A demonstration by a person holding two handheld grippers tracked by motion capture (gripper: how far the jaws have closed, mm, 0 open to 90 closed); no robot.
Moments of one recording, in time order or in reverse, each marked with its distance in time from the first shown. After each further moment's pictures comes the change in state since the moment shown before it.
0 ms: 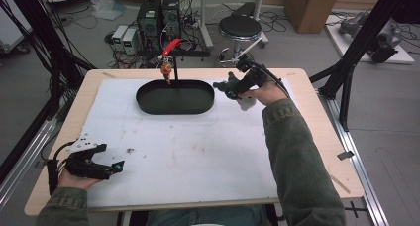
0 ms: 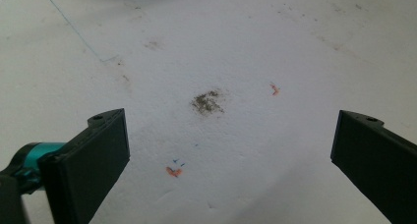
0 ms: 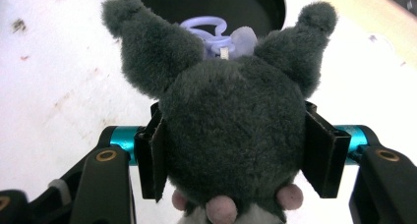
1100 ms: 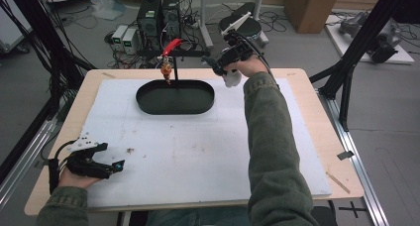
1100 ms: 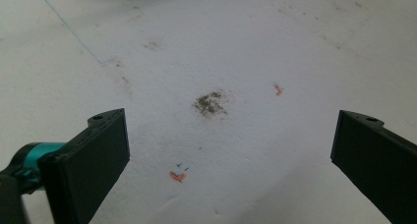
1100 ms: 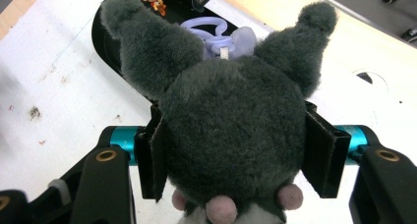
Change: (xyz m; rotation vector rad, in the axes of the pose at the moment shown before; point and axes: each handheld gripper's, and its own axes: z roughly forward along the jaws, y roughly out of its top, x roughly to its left) left arm 0.004 -0.001 0.005 -0.003 -0.015 0.008; right arm -0.034 0.075 0.019 -0.010 0.050 0.179
